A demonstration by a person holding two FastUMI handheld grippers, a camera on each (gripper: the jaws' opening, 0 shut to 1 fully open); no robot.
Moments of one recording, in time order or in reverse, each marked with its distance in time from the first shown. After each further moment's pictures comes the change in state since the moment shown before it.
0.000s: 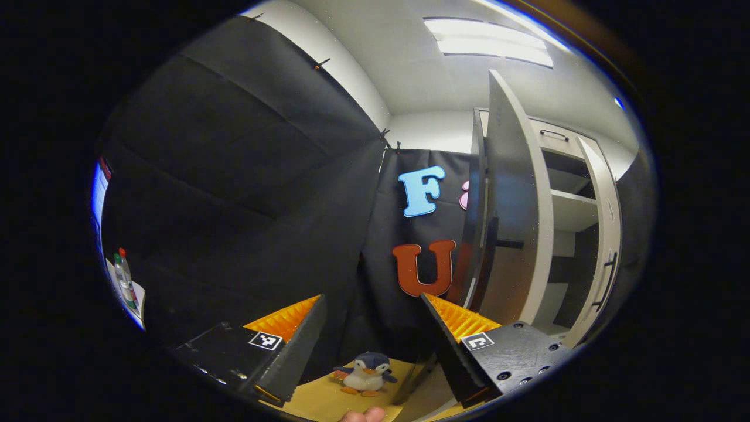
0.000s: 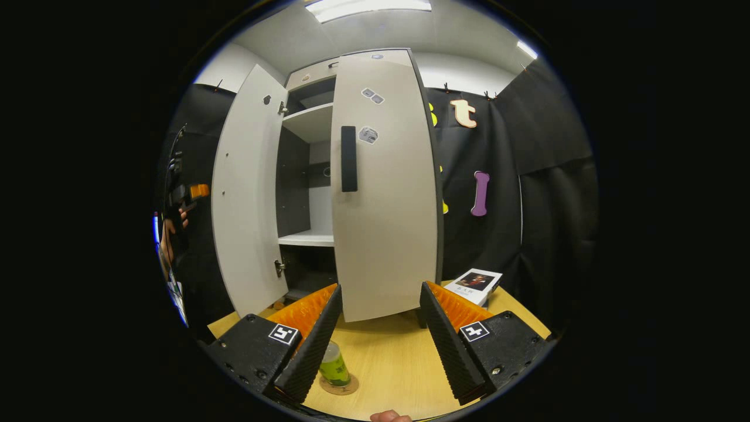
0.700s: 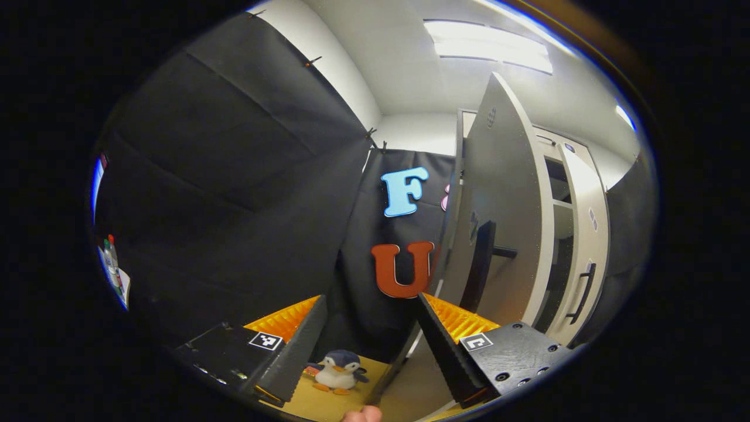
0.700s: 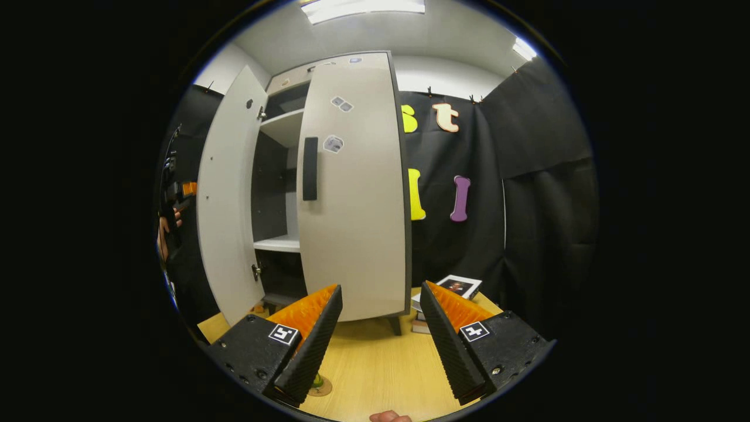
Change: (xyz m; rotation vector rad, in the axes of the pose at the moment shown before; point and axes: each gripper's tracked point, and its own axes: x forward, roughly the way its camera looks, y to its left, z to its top) left arm -0.019 -0.072 -0.008 -0.027 -0.001 -0.096; right arm 0.006 -0.033 0.019 0.015 -0.036 -0.039
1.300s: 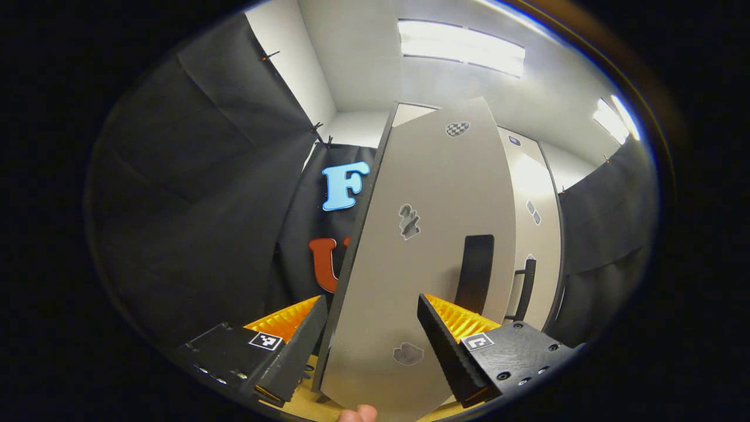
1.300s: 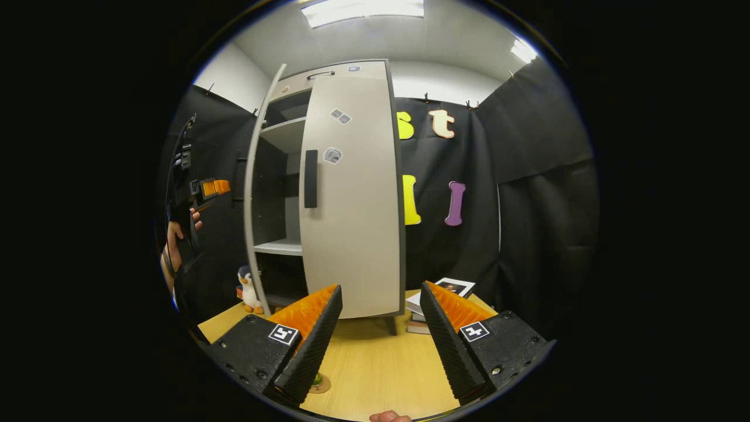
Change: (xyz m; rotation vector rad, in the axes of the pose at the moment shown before) left arm 0.003 -0.102 -0.014 -0.005 -0.014 -0.222; right arm -0.030 -0.024 0.007 -0.009 -0.014 -0.069
